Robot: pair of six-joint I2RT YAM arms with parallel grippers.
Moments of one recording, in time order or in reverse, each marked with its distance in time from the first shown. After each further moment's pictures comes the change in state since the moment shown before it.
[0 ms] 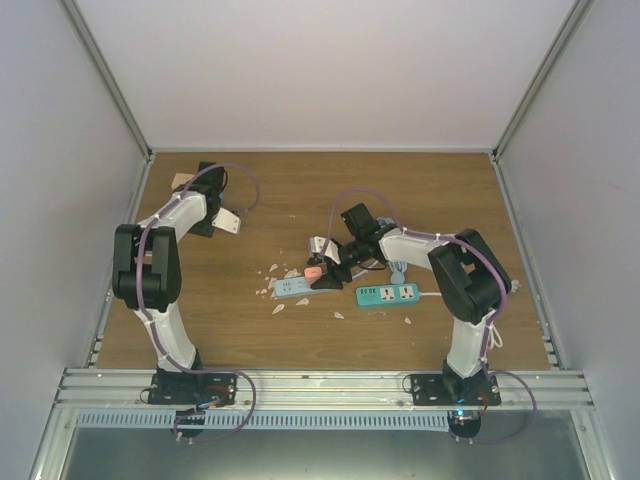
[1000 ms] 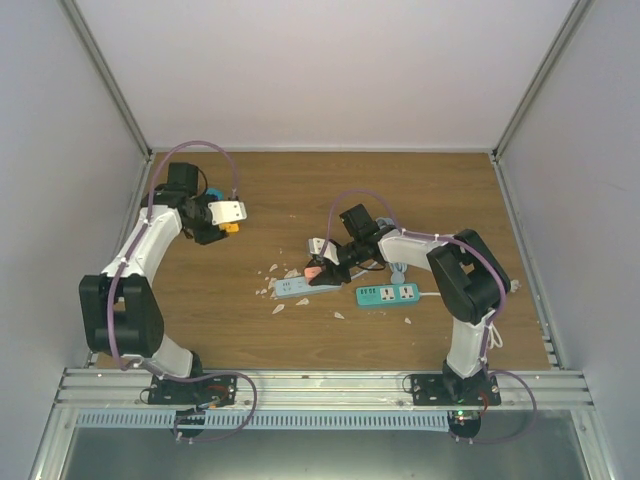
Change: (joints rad) left arm 0.042 -0.338 -0.107 -0.145 0.679 -0.441; right arm 0.009 0.000 -0.007 0.026 0.011 -0.010
